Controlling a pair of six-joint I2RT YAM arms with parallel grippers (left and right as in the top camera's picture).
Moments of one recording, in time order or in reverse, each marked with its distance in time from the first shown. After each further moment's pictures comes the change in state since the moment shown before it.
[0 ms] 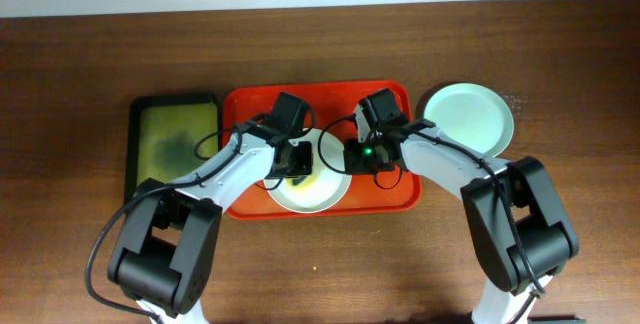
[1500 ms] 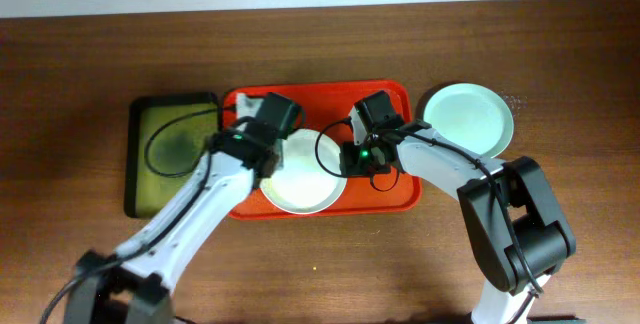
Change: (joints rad) left arm -0.021 -0.282 -0.020 -0.154 -0.468 -0.032; right arm 0.014 0.007 0.002 -0.010 -0.023 0.004
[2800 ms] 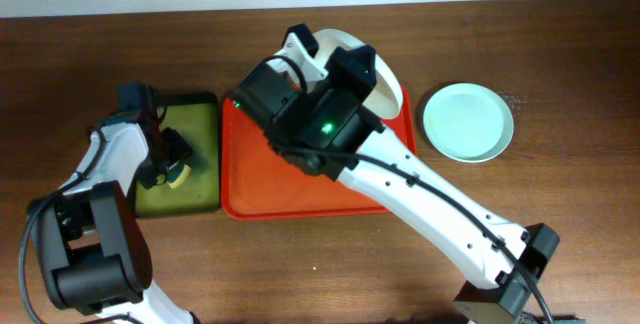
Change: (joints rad) left arm 0.658 0.260 0.043 0.034 0.373 -0.044; right arm 0.470 -0.043 0.920 -0.777 1.659 -0.641
